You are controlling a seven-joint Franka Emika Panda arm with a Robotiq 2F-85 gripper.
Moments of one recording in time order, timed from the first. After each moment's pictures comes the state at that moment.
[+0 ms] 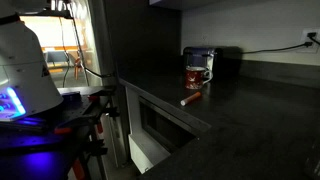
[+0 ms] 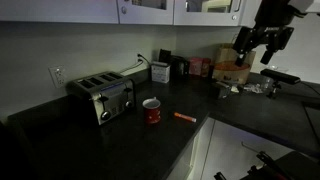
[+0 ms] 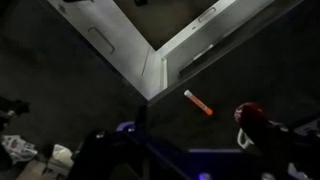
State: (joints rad) arm -0.10 -0.97 0.00 -2.78 -0.03 1.99 0.07
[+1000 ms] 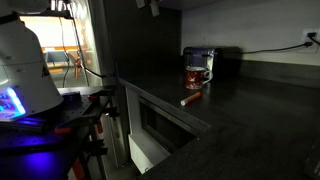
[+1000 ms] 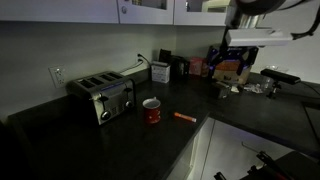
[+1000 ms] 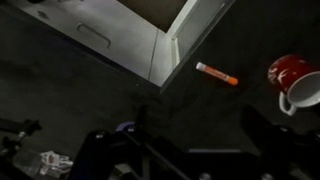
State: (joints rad) arm -0.20 -0.66 0.20 -2.77 -0.05 2.35 0.47
